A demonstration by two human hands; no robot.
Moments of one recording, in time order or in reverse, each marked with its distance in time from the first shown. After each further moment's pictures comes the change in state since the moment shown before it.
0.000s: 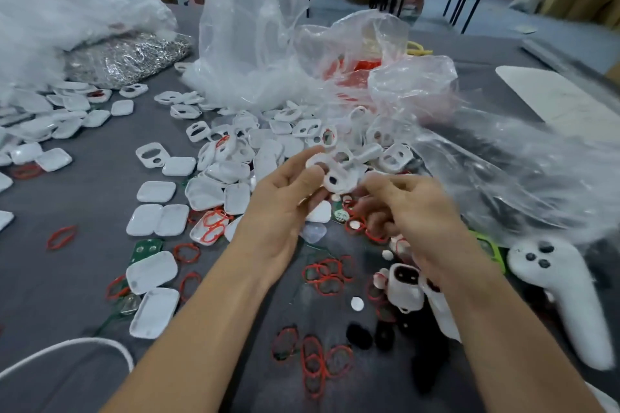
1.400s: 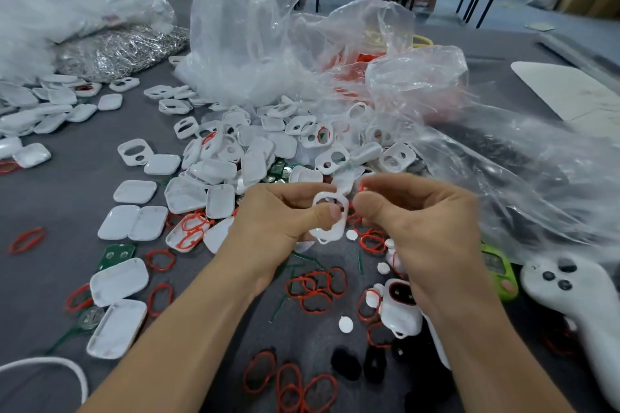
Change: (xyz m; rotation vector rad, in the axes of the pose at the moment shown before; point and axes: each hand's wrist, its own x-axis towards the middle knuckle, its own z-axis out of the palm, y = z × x) left_hand 0.002 -0.010 0.001 0.490 0.073 -0.042; right_hand -0.008 0.012 -0.004 0.196 0.157 -0.253
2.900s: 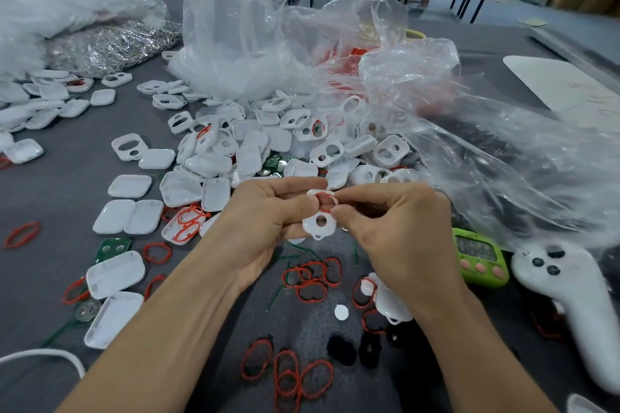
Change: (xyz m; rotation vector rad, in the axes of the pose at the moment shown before) left_hand -0.002 0.003 -0.008 -0.194 -0.039 -0.156; right_hand -0.005 0.013 0.005 -0.520 -0.061 -0.310
